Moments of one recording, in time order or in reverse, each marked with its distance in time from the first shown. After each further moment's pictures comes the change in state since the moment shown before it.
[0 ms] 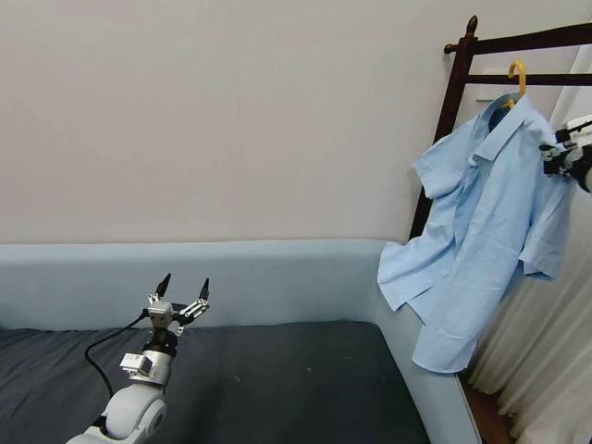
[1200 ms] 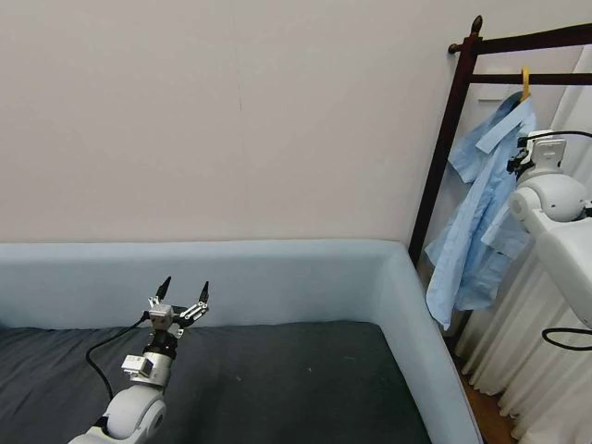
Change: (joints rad) left arm 0.001 -0.004 0.006 0.017 0.010 -0.016 0.010; right arm 0.151 0.236 -0.074 -0.346 0.085 0.106 0.211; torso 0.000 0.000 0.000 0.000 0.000
